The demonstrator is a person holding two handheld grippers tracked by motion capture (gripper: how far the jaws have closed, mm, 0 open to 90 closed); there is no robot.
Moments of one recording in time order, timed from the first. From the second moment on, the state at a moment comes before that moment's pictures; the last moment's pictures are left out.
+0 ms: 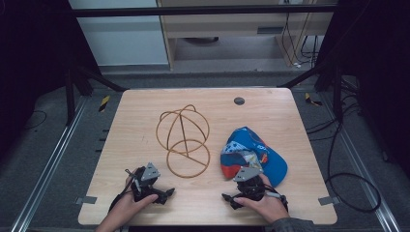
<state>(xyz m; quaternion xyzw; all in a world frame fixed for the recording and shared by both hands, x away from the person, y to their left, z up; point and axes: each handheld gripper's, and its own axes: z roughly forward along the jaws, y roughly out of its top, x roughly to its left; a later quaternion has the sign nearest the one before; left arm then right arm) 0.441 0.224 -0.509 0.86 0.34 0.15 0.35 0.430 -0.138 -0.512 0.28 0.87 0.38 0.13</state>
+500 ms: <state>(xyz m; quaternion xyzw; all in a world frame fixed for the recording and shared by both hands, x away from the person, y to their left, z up) 0.440 0.224 -0.510 0.86 0.34 0.15 0.35 0.417 -0.174 -0.475 0.29 0.87 0.36 0.16</state>
